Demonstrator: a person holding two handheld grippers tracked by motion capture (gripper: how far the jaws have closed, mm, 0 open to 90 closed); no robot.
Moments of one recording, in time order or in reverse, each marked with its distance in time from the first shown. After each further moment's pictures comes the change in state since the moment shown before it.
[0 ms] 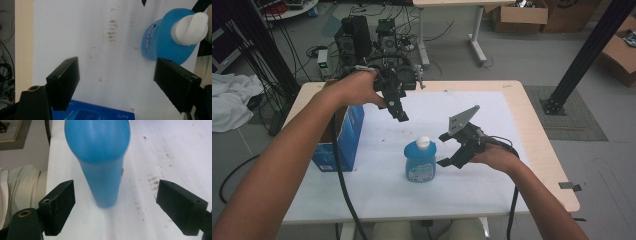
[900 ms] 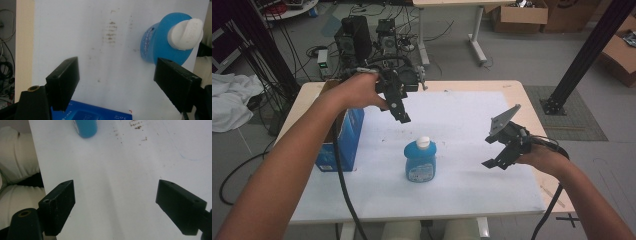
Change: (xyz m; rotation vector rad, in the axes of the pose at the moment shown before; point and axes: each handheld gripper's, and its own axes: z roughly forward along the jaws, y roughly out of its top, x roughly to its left) left arm -0.006 0.003 -0.001 -0.004 0.015 -0.018; right arm 0.001 -0.057 -0.083 0.251 -0.123 0.128
